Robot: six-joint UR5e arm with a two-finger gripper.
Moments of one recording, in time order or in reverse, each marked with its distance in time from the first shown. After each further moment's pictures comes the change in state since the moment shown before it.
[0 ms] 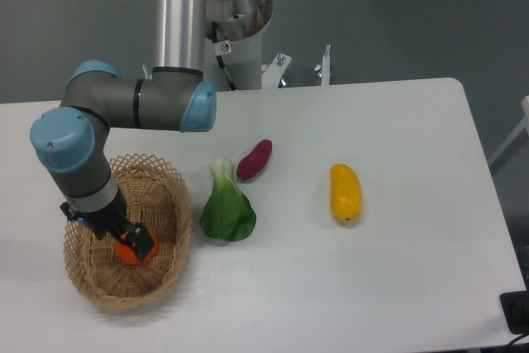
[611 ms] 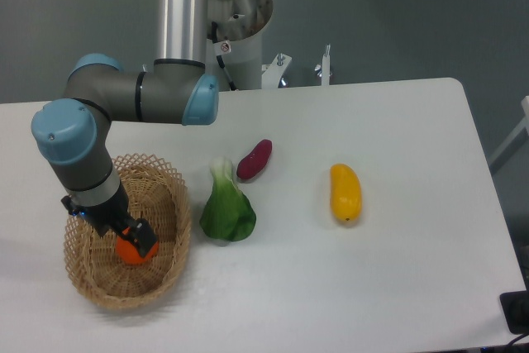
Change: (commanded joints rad) arm 0.002 0.006 -0.006 -0.002 0.000 -0.002
